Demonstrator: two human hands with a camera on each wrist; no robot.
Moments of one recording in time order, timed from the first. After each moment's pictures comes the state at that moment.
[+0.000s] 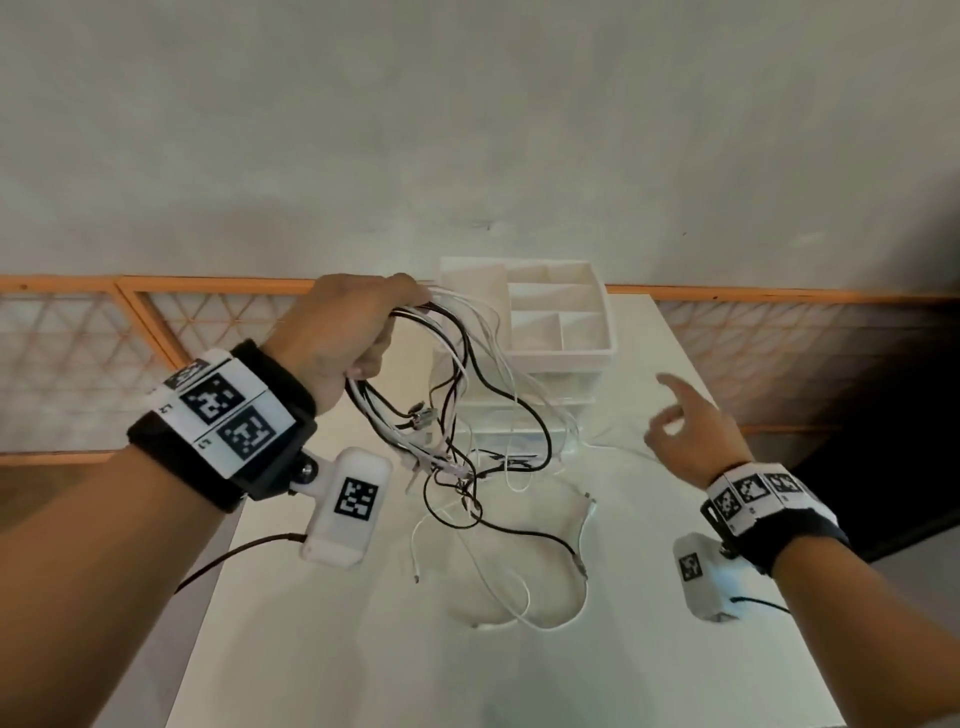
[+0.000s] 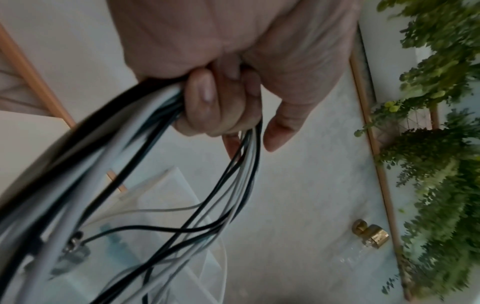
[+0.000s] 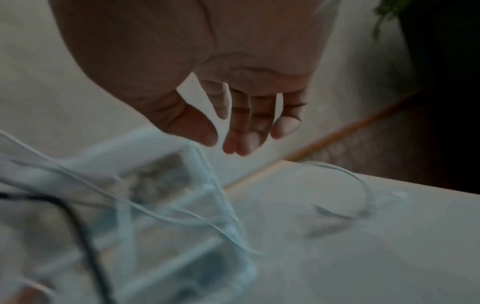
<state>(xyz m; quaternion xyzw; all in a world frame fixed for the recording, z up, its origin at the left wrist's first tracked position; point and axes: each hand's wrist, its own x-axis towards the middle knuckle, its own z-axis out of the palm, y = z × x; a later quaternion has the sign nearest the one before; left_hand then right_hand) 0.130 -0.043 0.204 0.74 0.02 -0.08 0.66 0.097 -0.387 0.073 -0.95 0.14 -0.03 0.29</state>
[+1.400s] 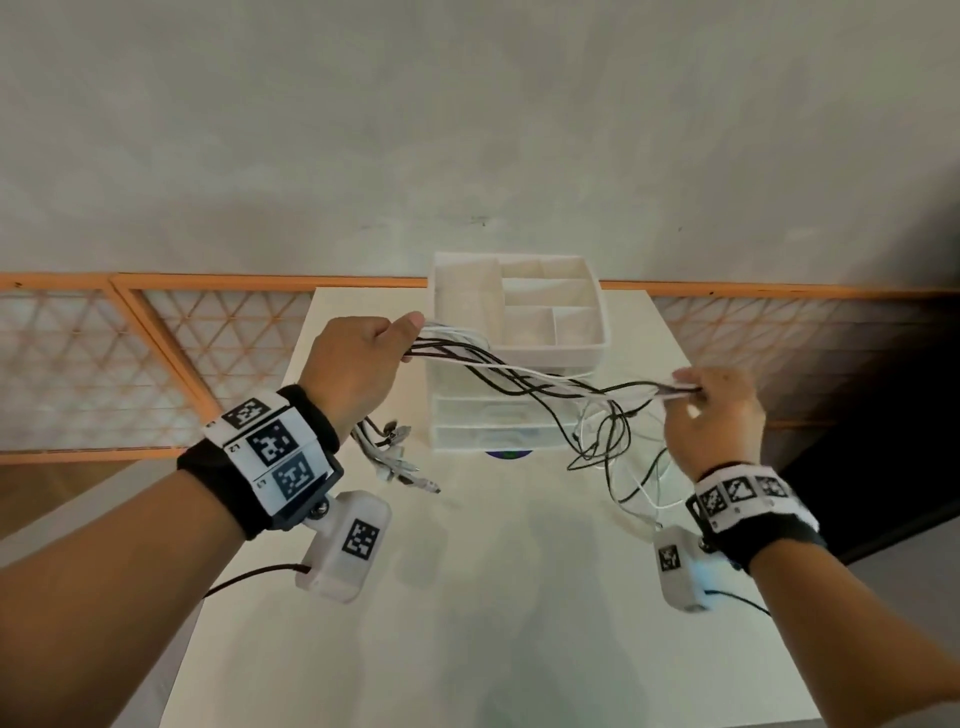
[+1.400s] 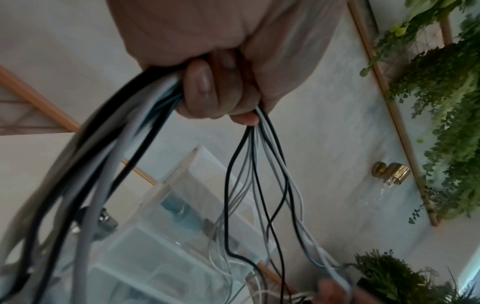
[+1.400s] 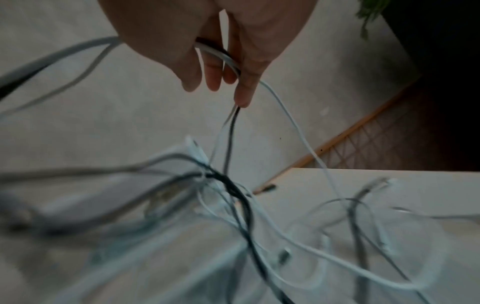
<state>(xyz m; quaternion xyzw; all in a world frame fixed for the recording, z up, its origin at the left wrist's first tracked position) 0.132 -0.050 0.153 0.86 0.00 0.05 0.50 0.089 -0.384 0.070 -0.90 0.16 -0.30 0.28</state>
